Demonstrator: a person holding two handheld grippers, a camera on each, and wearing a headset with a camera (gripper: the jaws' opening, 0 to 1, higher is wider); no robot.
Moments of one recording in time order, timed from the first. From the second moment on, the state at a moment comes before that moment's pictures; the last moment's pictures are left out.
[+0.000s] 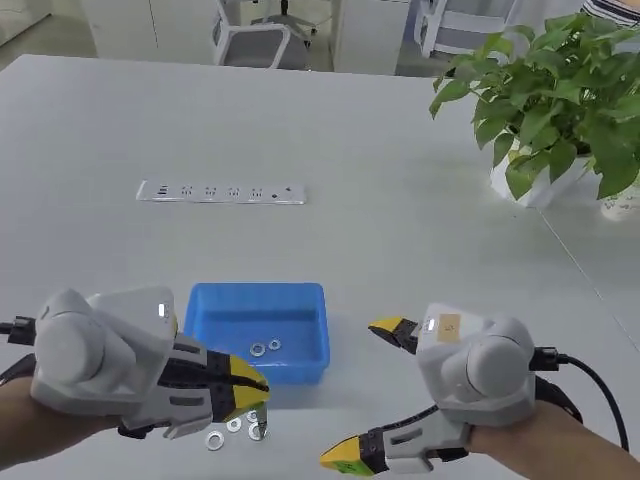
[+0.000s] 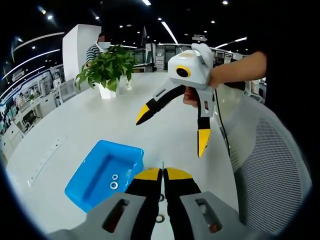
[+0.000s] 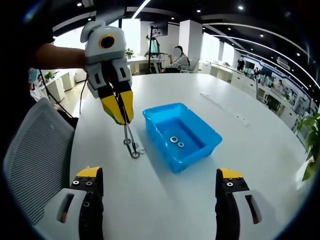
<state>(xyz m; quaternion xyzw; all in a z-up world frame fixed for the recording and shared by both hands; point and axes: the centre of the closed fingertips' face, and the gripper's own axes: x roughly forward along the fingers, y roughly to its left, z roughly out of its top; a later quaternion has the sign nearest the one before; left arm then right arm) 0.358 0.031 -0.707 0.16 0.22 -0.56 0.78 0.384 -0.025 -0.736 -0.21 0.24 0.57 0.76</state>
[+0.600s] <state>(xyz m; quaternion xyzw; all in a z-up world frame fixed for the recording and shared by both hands) 0.359 0.033 -0.709 0.16 0.23 -0.55 0.79 0.375 -0.017 -0.739 -0.22 0.24 0.59 0.74</state>
